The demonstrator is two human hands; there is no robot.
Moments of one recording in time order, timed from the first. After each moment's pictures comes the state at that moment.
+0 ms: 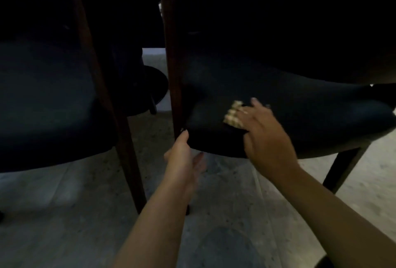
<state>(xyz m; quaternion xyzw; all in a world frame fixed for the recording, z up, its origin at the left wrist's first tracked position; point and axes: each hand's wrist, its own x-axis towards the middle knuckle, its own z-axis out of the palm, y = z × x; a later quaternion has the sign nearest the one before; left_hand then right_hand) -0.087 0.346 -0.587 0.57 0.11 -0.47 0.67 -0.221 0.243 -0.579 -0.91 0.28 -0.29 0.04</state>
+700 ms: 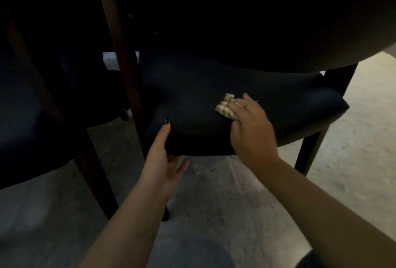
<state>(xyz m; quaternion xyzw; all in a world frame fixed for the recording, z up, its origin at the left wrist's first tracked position) -0.105 0.328 -0.597 0.50 0.08 -0.52 0.69 -0.244 0.222 -0.575 -0.84 0.43 -0.31 0.08</state>
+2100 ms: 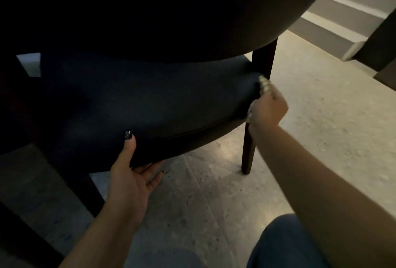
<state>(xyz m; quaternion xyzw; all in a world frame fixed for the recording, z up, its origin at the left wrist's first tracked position) -0.153 0.304 -0.618 0.51 -0.07 -0.56 0.65 -0.349 0.116 -0.585 -0.30 0.64 -0.61 0.35</state>
